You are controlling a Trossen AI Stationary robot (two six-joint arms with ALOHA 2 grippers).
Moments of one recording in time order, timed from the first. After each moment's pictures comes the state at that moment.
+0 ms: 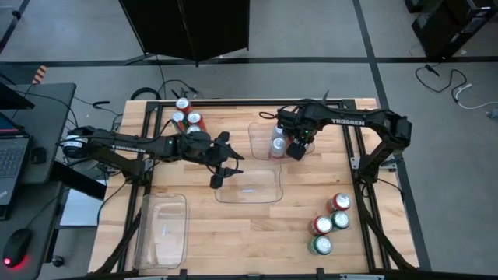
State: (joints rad) left arm 0.02 1.28 0.85 0.05 0.10 0.07; right arm -0.38 1.65 1.26 -1.21 0.07 0.26
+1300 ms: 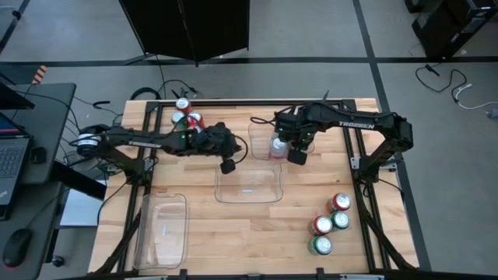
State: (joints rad) left arm 0.16 1.44 0.86 -0.02 -0.12 -0.01; right arm -0.21 1.62 1.51 -1.38 0.08 0.12
